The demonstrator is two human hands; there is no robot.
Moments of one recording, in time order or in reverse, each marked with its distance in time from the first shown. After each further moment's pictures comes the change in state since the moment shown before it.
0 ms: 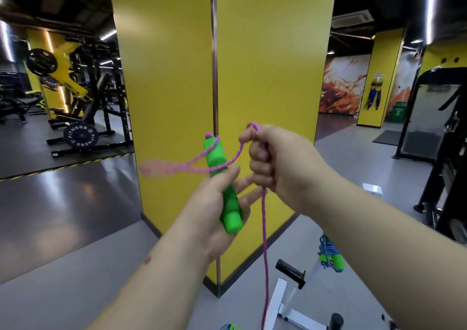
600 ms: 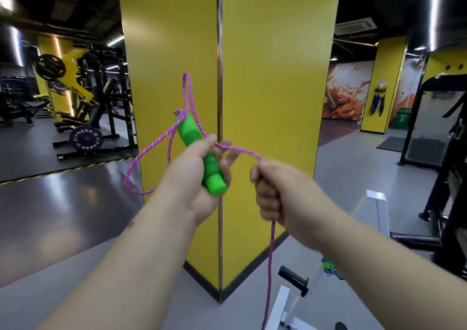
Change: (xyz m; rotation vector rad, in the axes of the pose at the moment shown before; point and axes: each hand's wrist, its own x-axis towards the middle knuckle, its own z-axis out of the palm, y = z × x) left_hand 0.004 0.053 0.013 -0.129 0.070 0.135; right_hand -0.021 0.032 -0.013 -0.040 -0.096 0.067
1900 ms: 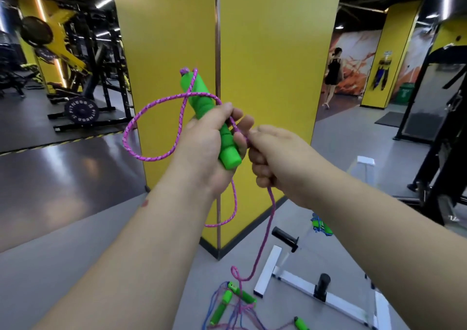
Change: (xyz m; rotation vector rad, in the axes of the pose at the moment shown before) left_hand -0.043 -0.026 0.002 0.055 -0.055 0.105; right_hand -0.029 -0.009 0.024 -0.154 0.091 0.083
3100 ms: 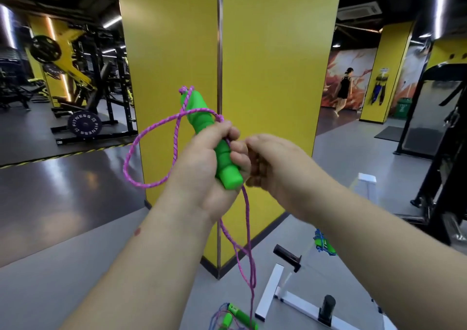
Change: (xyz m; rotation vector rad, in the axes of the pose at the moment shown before) left_hand -0.010 0.011 0.006 -0.148 -0.102 -0.124; right_hand 0.011 -0.009 -0.001 0.097 -0.051 -0.120
